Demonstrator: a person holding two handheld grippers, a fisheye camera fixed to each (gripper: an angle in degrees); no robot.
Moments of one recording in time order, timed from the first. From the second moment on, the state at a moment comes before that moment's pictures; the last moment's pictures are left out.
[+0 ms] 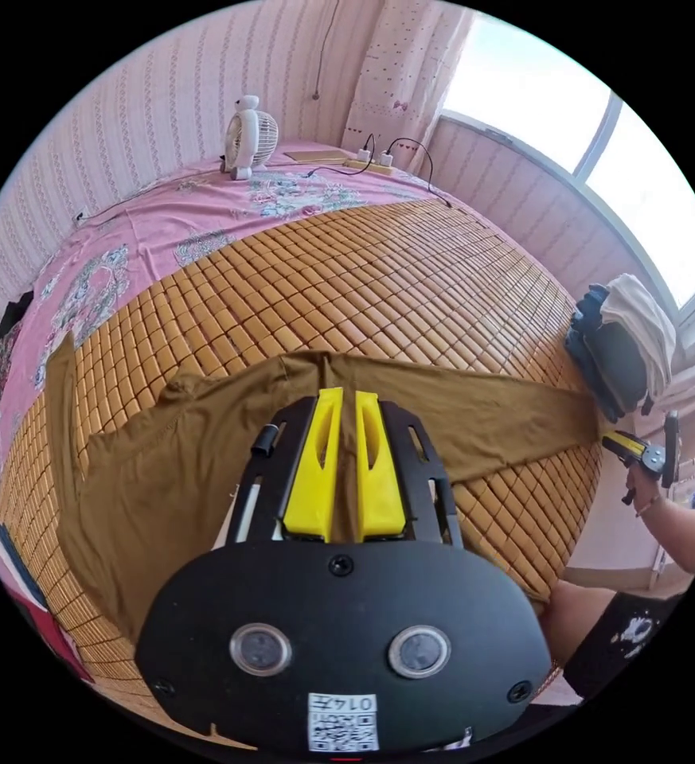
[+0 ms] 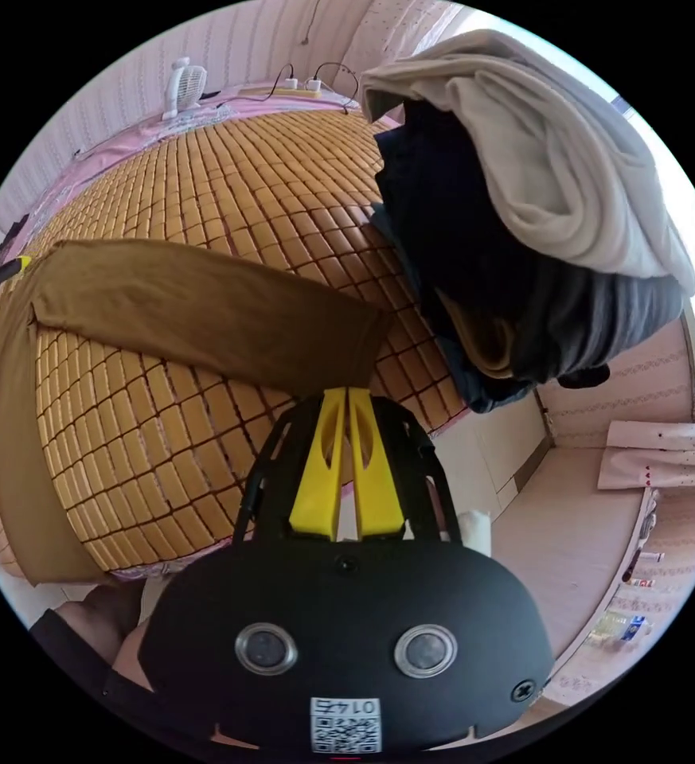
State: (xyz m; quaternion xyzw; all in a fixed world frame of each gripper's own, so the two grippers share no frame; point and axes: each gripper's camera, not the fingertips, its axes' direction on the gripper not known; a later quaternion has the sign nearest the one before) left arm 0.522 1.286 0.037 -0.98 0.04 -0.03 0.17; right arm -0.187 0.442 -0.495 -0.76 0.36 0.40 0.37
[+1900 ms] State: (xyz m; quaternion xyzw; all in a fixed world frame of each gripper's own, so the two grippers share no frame) left arm 0.309 0.684 -0.066 -0.93 -0.31 -0.02 0.19; right arm -0.296 0.533 0.454 -0.47 -0.51 0.22 0.68
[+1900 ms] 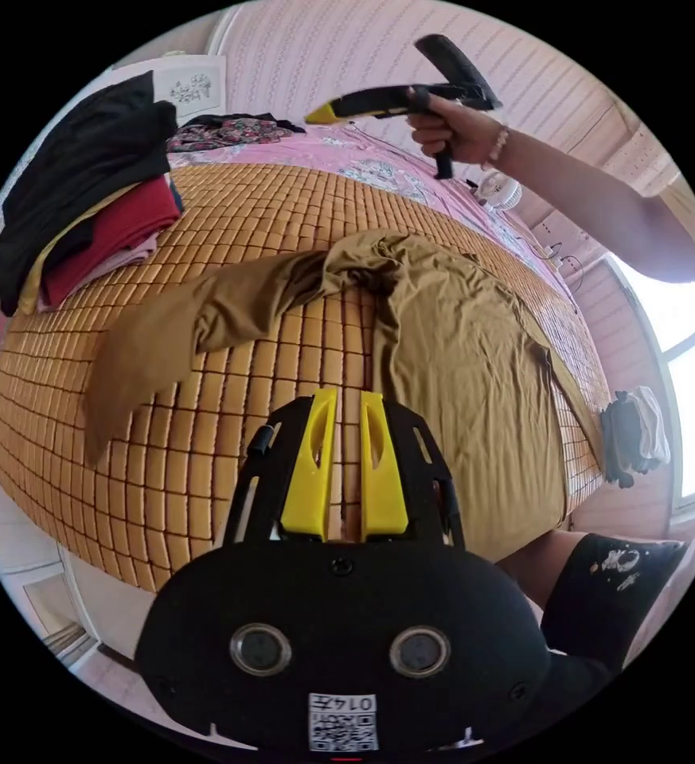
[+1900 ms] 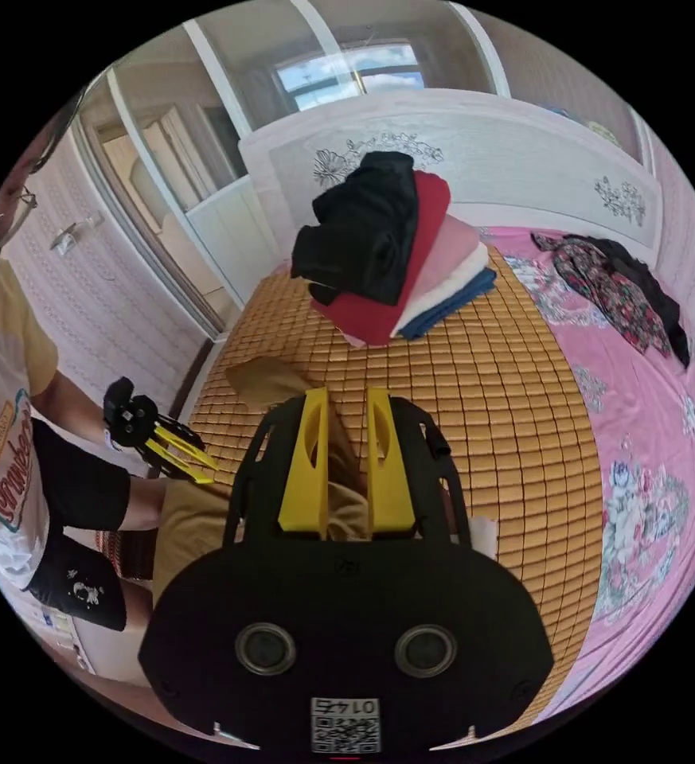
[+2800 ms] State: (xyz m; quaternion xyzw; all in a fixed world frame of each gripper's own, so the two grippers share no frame) left arm 0.186 0.515 -0.094 -0.93 -0.33 0.03 0.12; right arm -0.391 0.540 0.448 -0.61 -0.47 0.08 0.64
